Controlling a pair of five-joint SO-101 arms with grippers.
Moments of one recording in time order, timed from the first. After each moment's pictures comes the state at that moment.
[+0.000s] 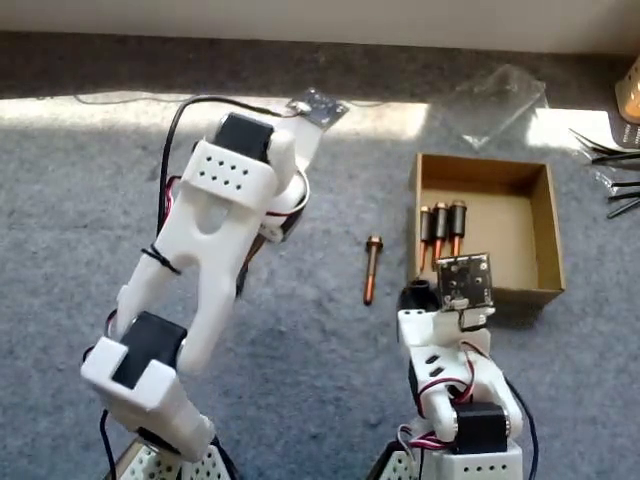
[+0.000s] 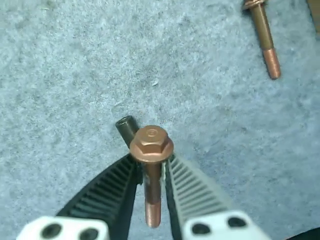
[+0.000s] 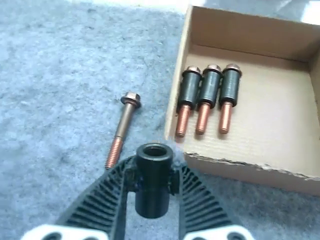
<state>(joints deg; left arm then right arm) 16.0 8.6 -16.0 99.8 -7.0 -8.8 -104.8 84.7 62.2 6.5</state>
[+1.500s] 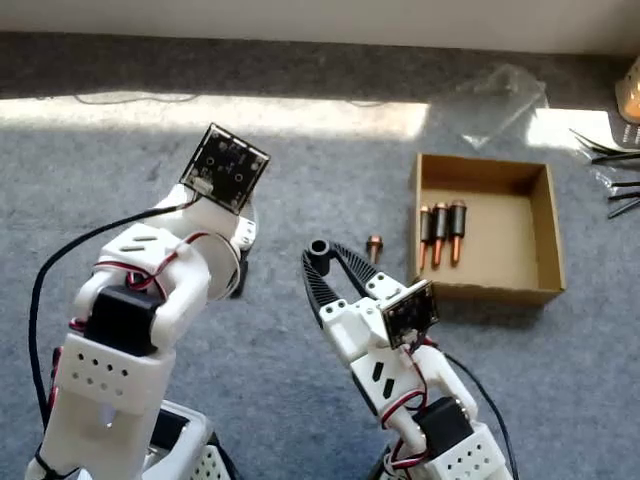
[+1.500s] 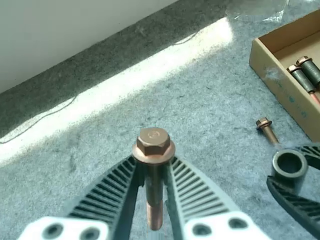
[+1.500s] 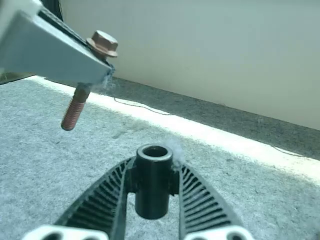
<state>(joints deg) 11.7 -53.8 33.9 63.3 -10.5 -35.4 -104.7 95.6 19.6 2.1</state>
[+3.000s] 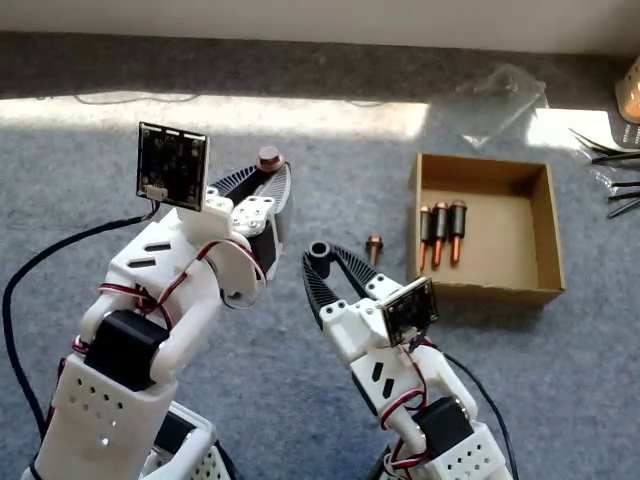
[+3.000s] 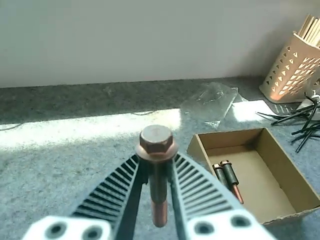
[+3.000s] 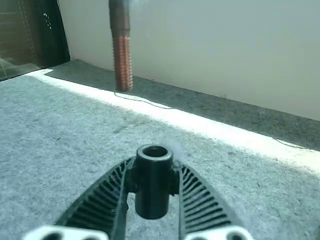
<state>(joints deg) 20.4 -58.8 34.7 49.5 18.2 -35.4 -104.7 95.6 20.5 1.0</state>
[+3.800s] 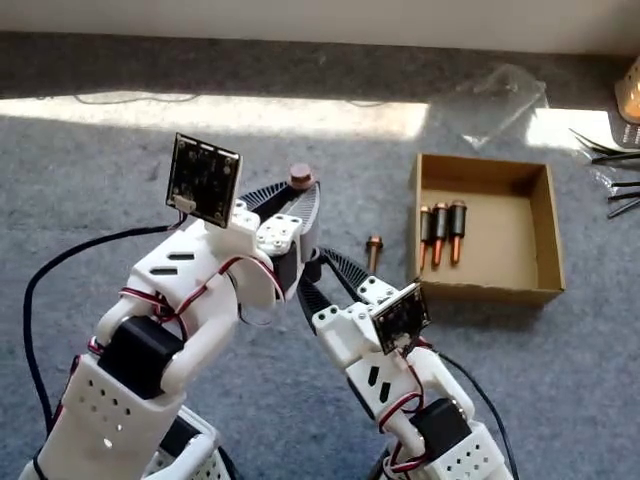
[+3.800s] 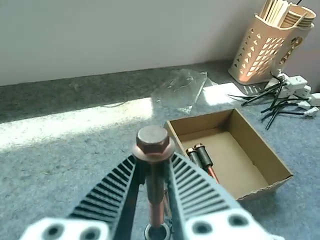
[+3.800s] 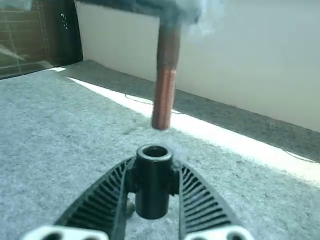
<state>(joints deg) 26.9 -59.5 36.7 49.3 17.6 -38.1 -104.7 95.6 20.0 3.6</state>
